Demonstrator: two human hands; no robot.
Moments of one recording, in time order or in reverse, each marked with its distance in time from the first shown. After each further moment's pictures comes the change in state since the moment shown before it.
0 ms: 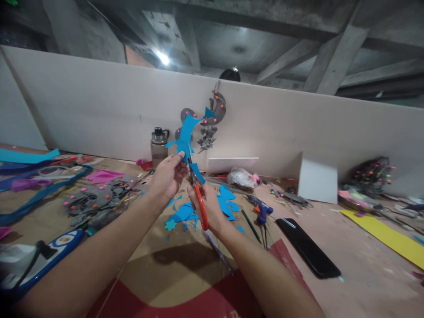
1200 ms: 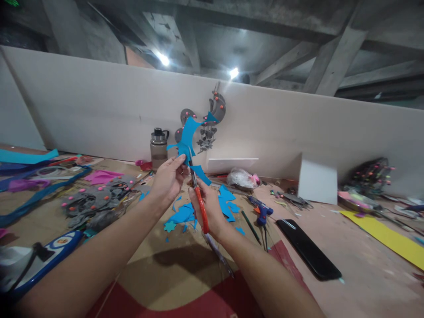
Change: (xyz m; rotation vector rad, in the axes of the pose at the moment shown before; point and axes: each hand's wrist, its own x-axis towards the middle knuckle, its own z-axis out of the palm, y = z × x) left_hand 0.002 -0.008 -0.005 0.003 0.019 0.020; right_hand -0.004 0.010 -0.004 -0.041 0.008 0.000
